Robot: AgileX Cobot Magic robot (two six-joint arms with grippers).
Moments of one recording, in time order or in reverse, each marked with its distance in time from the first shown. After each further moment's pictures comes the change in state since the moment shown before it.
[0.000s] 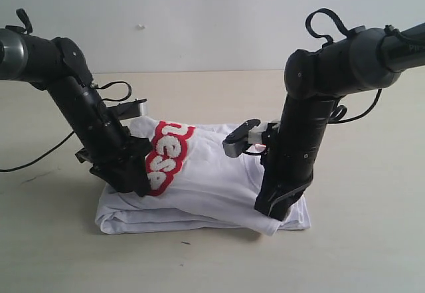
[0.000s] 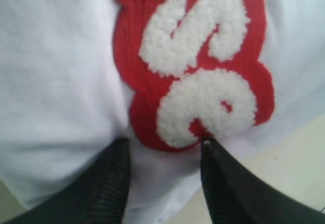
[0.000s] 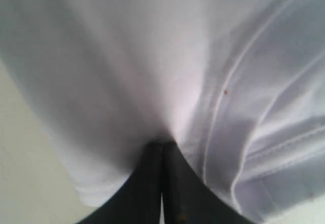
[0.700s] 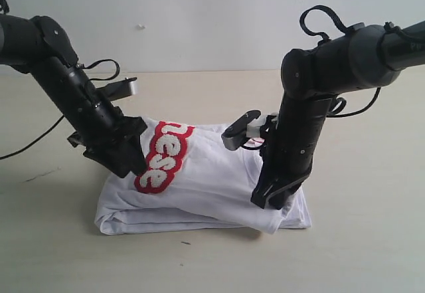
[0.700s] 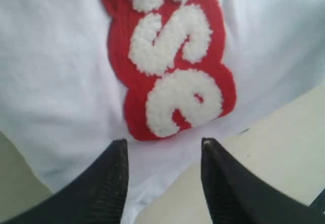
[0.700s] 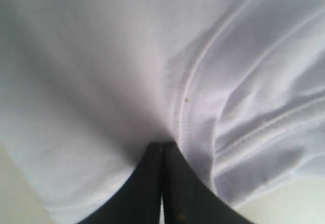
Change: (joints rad) left arm 0.029 -0.094 0.011 -0.039 0.000 -0.007; right arm 0.012 -0.021 0.000 -0.092 -0.080 0.114
